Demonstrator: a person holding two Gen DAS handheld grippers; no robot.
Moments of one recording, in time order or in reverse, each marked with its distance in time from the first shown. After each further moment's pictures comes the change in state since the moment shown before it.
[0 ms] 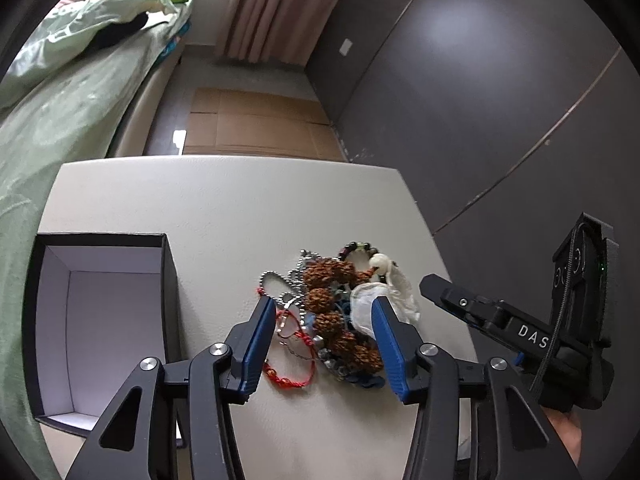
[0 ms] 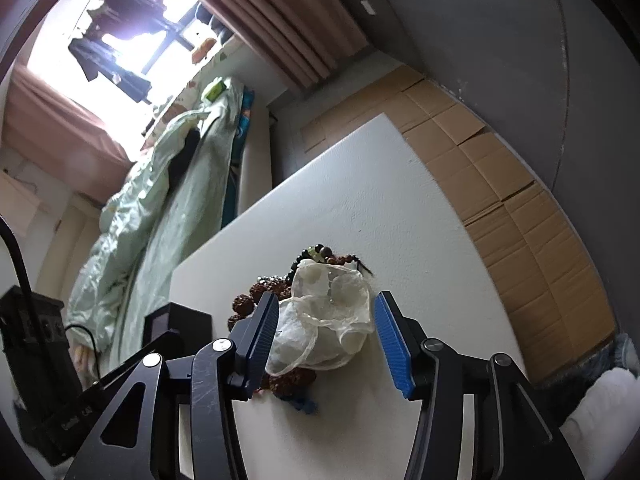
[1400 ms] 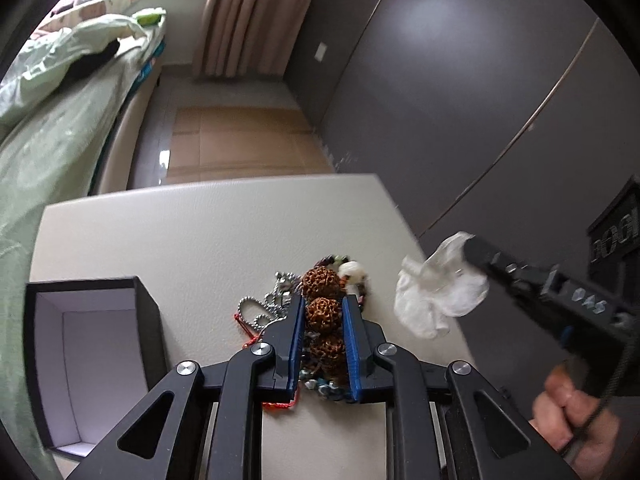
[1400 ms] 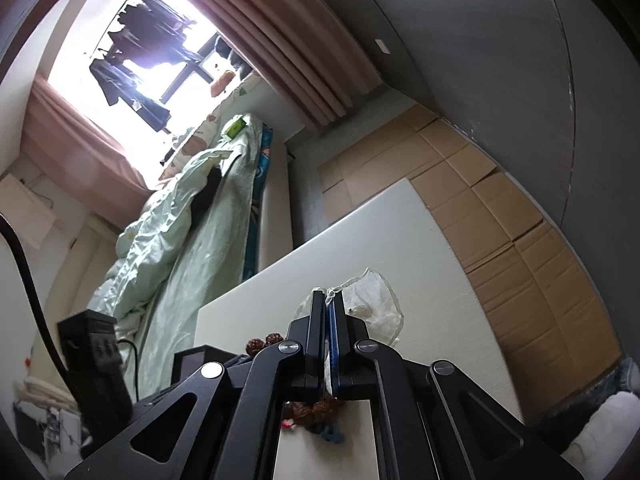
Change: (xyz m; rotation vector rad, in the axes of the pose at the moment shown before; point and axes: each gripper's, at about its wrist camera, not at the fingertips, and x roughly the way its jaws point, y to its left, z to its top) left arm -0.008 -0.024 0.007 0.100 -0.046 -0.028; right arm -0.045 0.015 0.020 -0.001 -0.167 0.082
